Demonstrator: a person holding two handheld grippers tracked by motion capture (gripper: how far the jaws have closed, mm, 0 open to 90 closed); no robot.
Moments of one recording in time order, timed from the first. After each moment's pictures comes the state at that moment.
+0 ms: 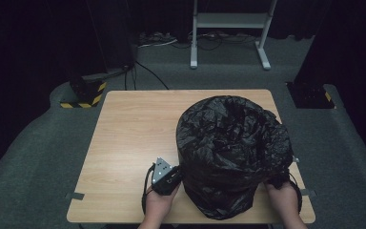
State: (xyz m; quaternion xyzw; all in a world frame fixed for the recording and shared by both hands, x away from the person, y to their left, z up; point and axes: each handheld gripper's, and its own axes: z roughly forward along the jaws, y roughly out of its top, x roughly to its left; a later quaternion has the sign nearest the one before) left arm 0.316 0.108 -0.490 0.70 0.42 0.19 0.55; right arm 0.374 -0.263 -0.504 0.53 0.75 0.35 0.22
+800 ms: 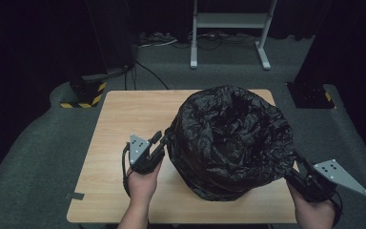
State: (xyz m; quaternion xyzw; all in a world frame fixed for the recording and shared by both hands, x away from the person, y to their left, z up) left arm 0.333 0.157 -0.403 0.62 0.47 0.31 0.54; right arm 0.277 -0.280 -0.369 0.46 0.63 0.51 0.35
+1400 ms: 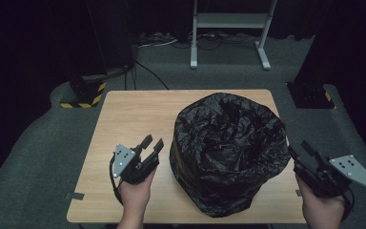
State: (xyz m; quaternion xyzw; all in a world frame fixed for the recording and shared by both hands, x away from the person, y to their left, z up) left arm 0.300 0.161 -0.373 0.57 0.44 0.31 0.63; right arm 0.279 -0.290 -0.342 0.46 0.60 0.54 0.37
